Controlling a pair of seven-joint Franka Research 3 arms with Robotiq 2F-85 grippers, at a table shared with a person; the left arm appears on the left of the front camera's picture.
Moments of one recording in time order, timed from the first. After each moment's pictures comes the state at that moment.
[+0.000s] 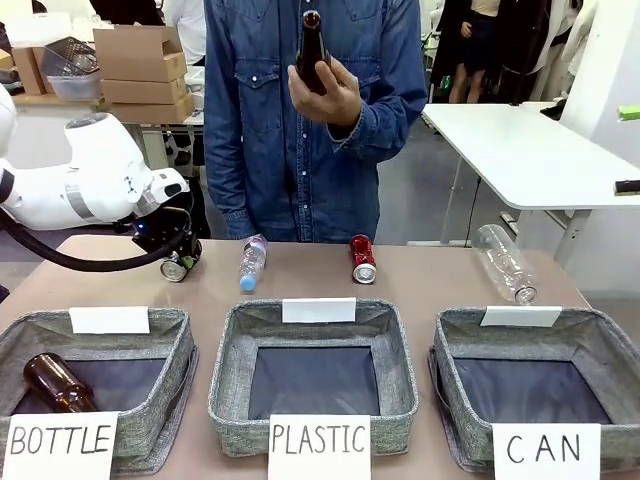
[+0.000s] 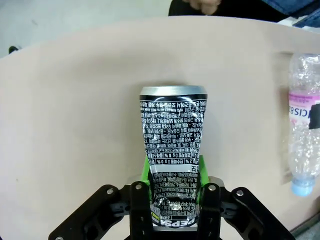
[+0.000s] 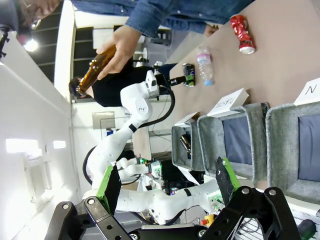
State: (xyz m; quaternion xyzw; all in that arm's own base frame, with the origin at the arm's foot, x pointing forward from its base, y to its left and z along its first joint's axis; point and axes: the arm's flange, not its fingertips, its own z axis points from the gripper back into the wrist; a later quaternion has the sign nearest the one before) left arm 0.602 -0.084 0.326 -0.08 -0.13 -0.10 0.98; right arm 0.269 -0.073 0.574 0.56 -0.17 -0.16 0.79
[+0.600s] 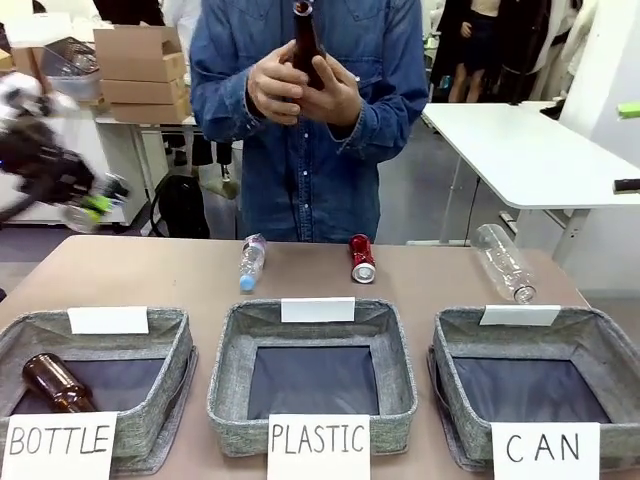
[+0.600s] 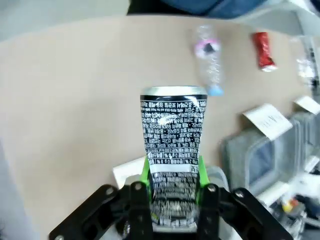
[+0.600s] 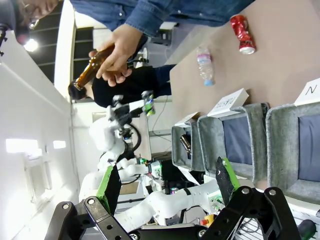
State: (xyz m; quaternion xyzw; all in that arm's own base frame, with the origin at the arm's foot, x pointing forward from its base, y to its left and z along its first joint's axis) left arm 0.457 0.040 0.512 -0.25 -0.18 -0.12 0.94; right arm 0.269 -0.073 0.575 0.56 -0.17 -0.16 0.79
